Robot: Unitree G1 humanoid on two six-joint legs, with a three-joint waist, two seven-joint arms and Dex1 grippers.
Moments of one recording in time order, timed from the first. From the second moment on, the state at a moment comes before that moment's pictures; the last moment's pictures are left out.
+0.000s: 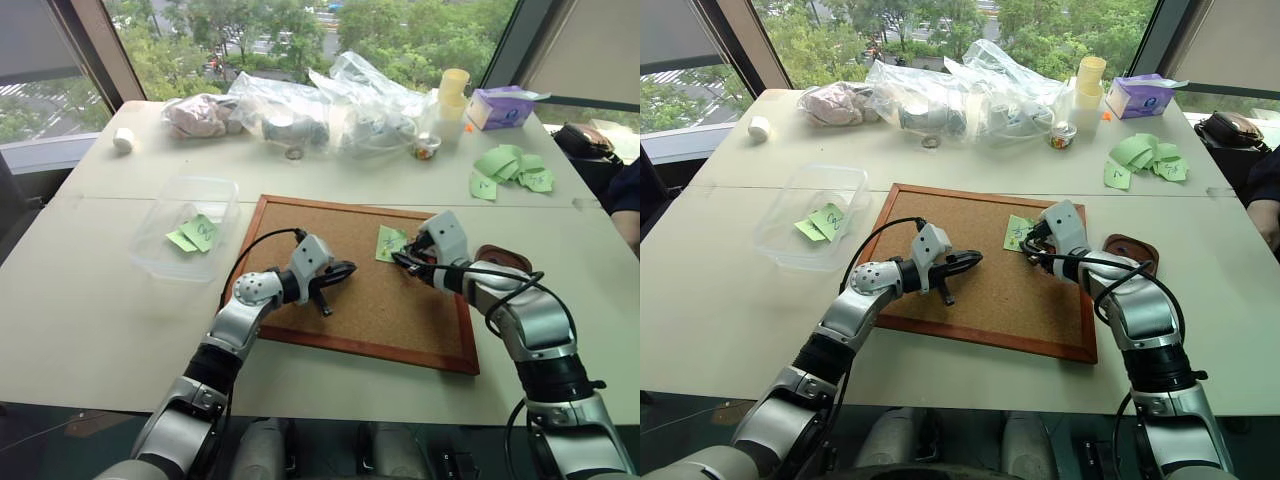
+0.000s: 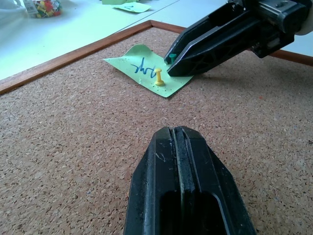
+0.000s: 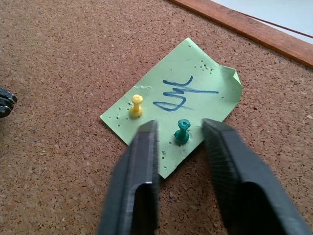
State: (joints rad) left arm -0.47 0.17 -0.26 0.29 -0.10 0.09 -0.77; right arm -0.39 -0.52 0.04 -0.11 0.27 0.77 0.48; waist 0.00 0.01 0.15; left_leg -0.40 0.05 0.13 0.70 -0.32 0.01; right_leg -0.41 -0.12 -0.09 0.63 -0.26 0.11
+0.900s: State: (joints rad) left arm -0.48 0.18 -0.28 0.31 -0.10 0.08 -0.77; right arm -0.24 -0.64 -0.44 -0.13 0.36 0.91 0.37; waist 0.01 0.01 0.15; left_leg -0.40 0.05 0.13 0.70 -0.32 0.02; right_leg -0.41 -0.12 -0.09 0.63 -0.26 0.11
